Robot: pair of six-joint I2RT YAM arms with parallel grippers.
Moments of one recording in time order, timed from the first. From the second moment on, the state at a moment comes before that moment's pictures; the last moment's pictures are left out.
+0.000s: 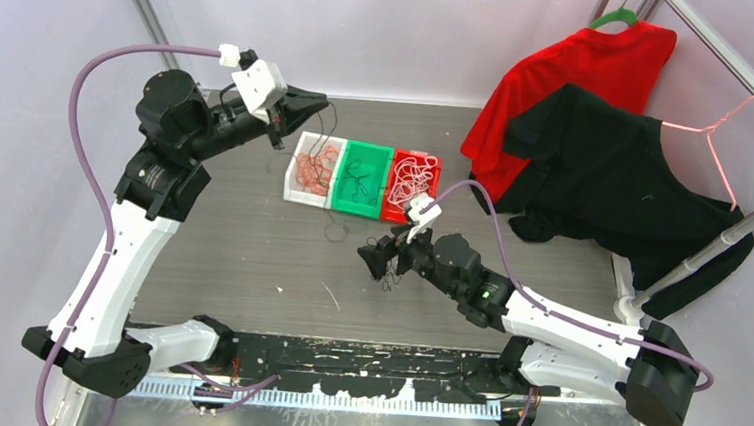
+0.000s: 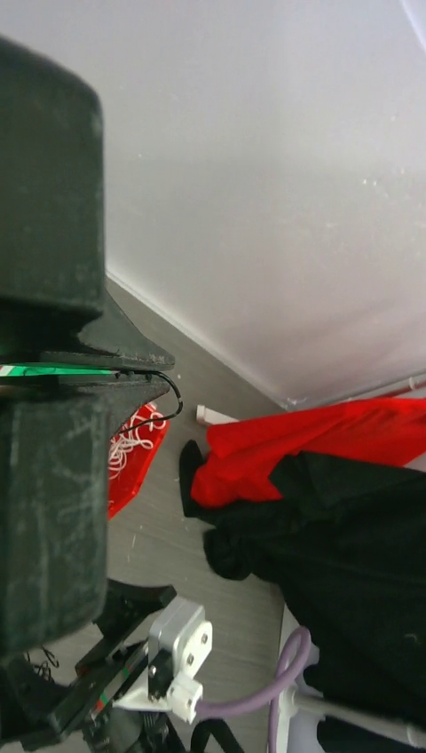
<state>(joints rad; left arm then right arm) -0.42 1.16 1.58 -0.30 0.60 0.29 0.99 0.99 0.54 0.28 0.15 0.27</state>
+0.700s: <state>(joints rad) -0.43 1.21 1.60 -0.31 0.81 -0.01 0.98 1.26 0.58 0.45 0.17 0.31</state>
